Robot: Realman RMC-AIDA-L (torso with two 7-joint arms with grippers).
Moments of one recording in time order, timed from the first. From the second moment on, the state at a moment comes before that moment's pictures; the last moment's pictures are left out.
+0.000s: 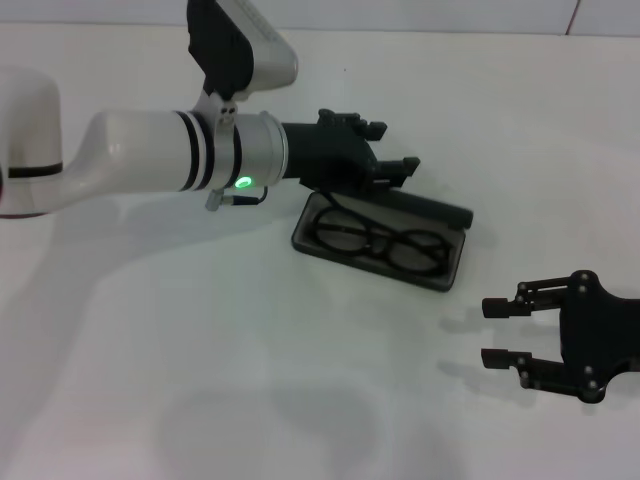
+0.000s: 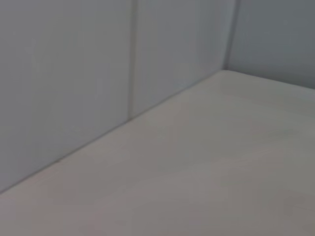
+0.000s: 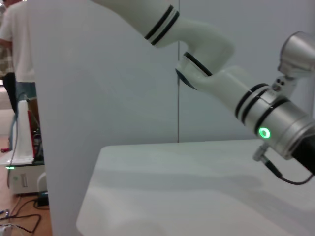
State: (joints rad) left arm -1.03 -2.09 2.84 -0.07 -0.25 0.92 -1.08; right arm 0.35 1.98 -1.17 -0.66 -1.63 -1.65 0.97
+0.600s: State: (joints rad) left arm -0.91 -2.09 2.84 -0.04 -0.30 1.00 -0.92; right arm 0.37 1.98 -1.17 -0.66 -1.63 -1.62 0.97
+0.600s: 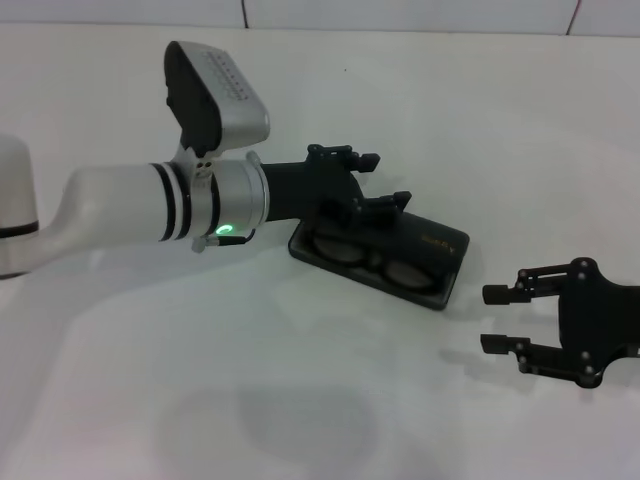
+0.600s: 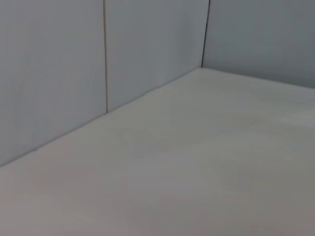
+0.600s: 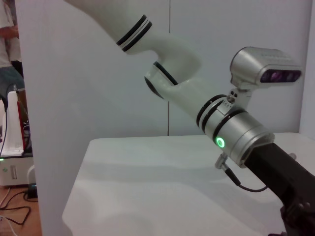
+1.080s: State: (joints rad) left arm -0.85 -2.09 2.84 -0.02 -0.36 1.02 -0.81; right arm 0.38 1.98 -1.17 -0.66 -1.63 -1.62 0.97
